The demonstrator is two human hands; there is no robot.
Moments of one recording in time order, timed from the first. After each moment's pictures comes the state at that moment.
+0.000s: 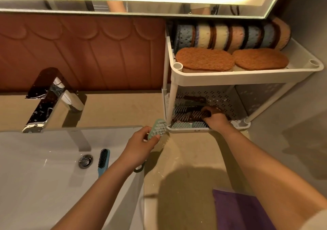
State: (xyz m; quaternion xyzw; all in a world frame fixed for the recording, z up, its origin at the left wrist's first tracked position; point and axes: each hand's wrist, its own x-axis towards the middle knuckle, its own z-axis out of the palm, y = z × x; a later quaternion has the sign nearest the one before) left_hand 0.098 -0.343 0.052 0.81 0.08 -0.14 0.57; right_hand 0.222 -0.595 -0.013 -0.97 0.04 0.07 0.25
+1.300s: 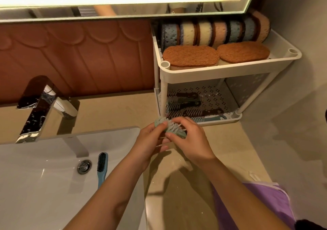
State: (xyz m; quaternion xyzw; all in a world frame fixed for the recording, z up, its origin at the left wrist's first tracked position) left_hand 0.105 -0.377 0.060 0.62 0.16 -0.22 0.74; right_hand 0.100 -0.509 0.046 -0.90 -0.02 -0.01 0.44
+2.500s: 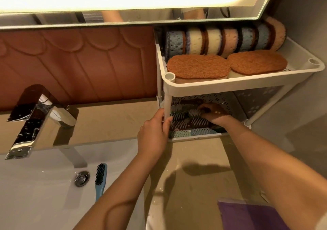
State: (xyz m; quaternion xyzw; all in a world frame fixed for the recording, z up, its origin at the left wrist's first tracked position) left_hand 0.156 -0.384 0.047 0.92 -0.02 0.06 0.38; right_hand 0.259 -0.607 -0.001 -0.94 0.03 0.14 0.30
